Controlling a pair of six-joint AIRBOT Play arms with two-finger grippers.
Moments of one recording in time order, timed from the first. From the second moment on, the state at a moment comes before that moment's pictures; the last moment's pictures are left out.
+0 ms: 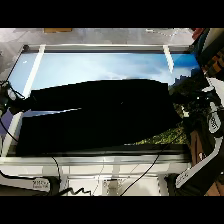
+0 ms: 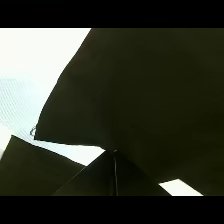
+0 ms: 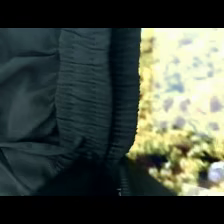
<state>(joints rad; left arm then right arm) 0.37 -1.58 1.27 1.66 -0.84 -1.85 -0.45 -2.03 1.65 -0.87 1.15 0.95</state>
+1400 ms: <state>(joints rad) 0.32 -1.67 1.27 1.67 -0.56 -1.86 -0.48 -1.43 1.03 -1.06 0.85 1.14</state>
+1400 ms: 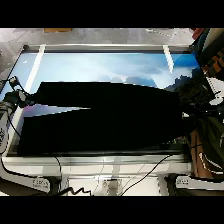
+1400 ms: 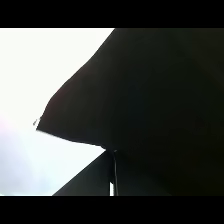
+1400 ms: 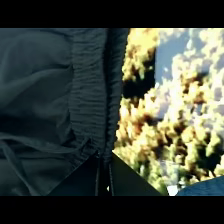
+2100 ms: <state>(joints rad) 0.38 -1.66 1.27 1.67 -0.70 -1.86 -0.48 -1.42 1.02 -1.07 0.67 1.14</state>
